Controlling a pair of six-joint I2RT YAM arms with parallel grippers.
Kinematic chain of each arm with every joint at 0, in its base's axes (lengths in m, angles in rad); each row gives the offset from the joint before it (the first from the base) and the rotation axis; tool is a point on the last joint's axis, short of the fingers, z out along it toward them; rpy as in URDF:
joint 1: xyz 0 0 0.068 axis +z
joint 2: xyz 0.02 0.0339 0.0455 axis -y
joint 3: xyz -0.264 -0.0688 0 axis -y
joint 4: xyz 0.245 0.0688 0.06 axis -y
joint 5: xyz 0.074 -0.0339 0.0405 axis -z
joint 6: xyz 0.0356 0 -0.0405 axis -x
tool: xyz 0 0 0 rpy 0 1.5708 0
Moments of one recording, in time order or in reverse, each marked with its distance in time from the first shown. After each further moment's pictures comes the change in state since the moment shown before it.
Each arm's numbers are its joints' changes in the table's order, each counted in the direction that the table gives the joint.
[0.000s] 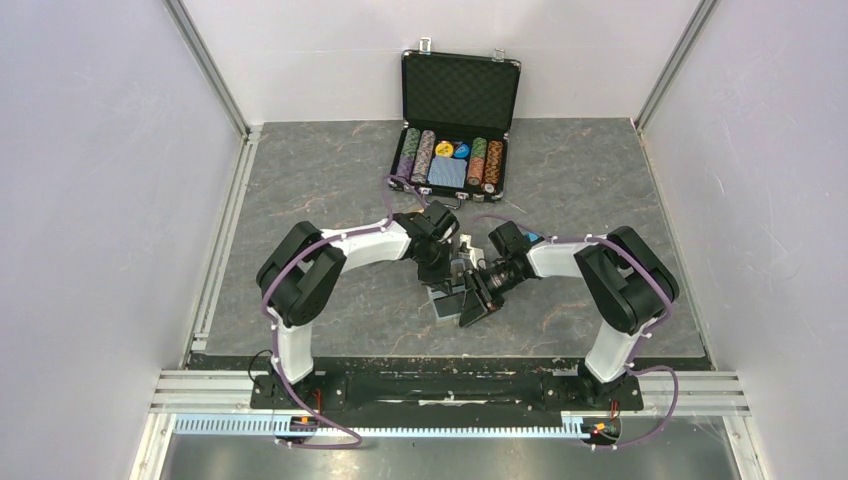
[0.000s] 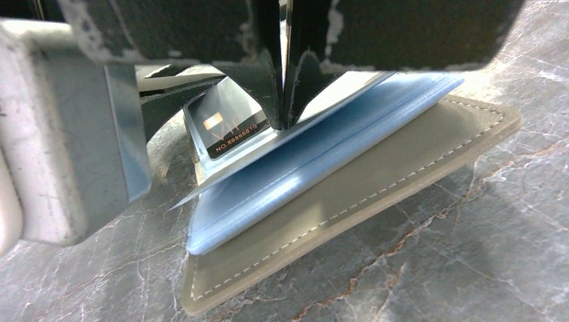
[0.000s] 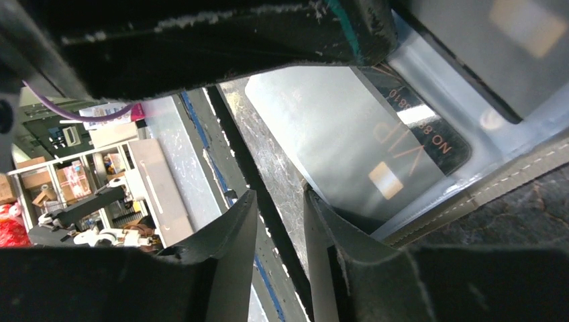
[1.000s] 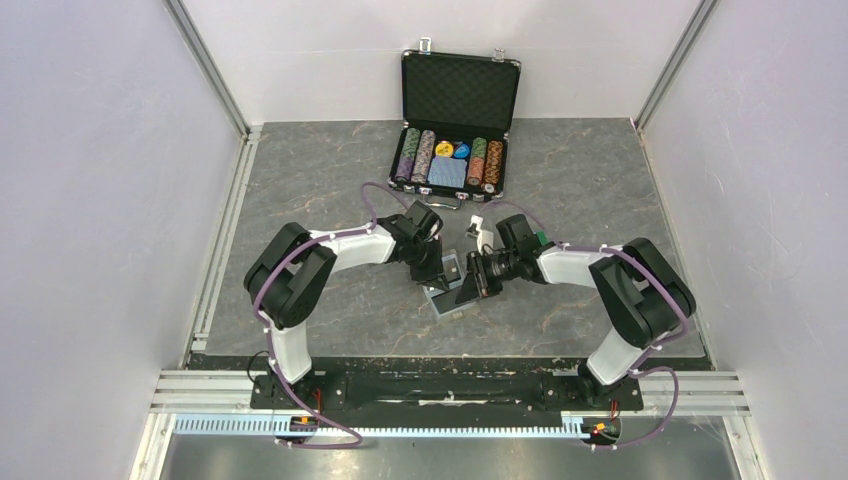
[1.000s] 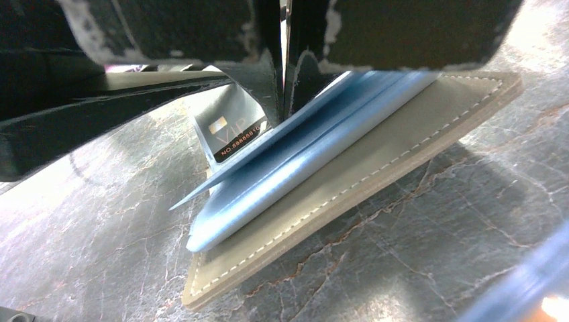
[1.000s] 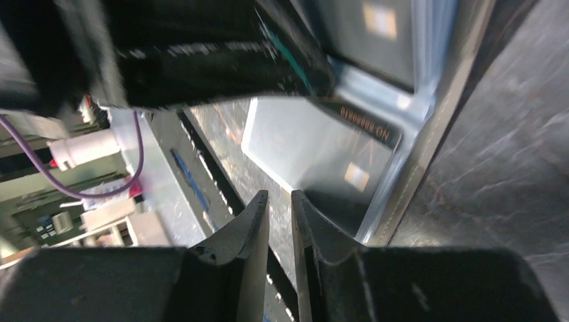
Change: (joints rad) left arm 0.073 0.058 -0.139 0.172 0.087 0.098; right arm -0.016 0.089 -0.068 0.255 0.140 -0.269
